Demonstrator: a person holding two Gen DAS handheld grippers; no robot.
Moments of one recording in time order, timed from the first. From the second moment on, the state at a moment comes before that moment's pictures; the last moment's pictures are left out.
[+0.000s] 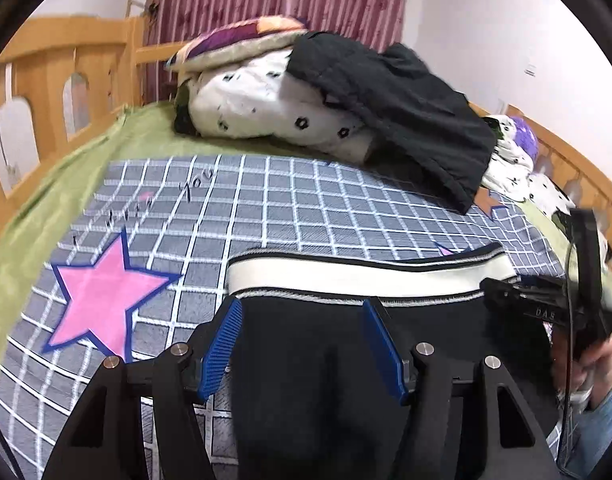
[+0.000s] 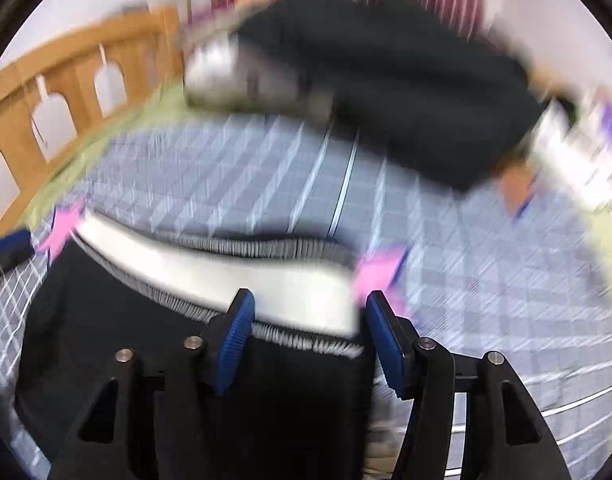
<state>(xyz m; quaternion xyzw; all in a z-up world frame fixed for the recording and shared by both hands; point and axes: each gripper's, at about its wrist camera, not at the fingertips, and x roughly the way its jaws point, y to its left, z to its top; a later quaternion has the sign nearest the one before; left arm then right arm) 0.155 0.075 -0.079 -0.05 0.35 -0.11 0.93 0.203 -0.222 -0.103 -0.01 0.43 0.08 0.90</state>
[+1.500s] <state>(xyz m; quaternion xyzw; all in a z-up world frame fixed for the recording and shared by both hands) 0.204 0.041 -0.117 0.00 0.36 -0.10 0.93 0.202 -0.232 -0.112 0.02 0.35 0.13 0.93</state>
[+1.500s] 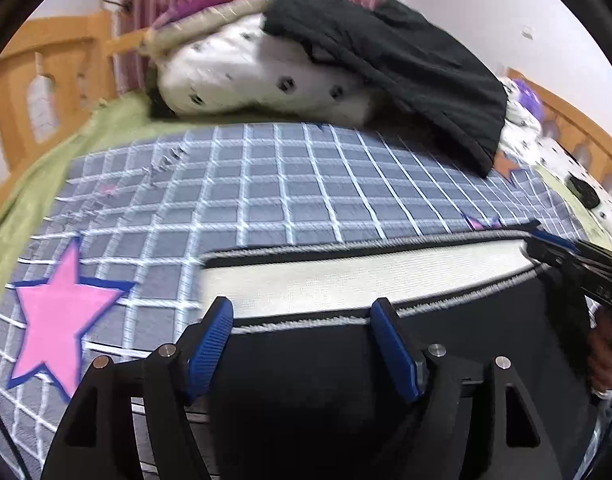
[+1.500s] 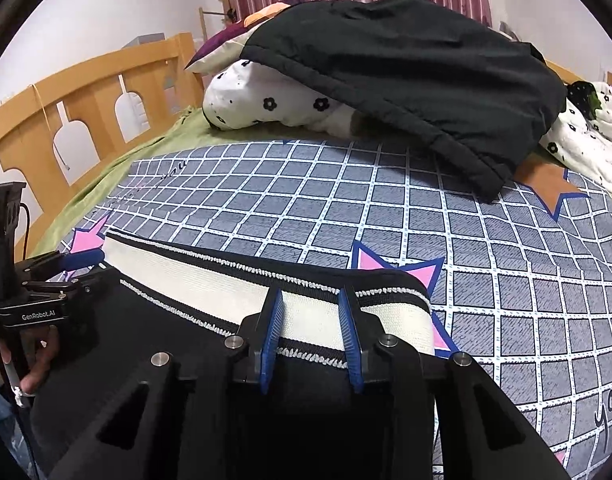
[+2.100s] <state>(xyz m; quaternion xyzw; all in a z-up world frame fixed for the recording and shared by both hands) 0.217 0.062 -0.131 -0.07 0.40 -0.11 0.91 0.203 -0.239 -0.116 0.00 0.34 0.10 0.93</state>
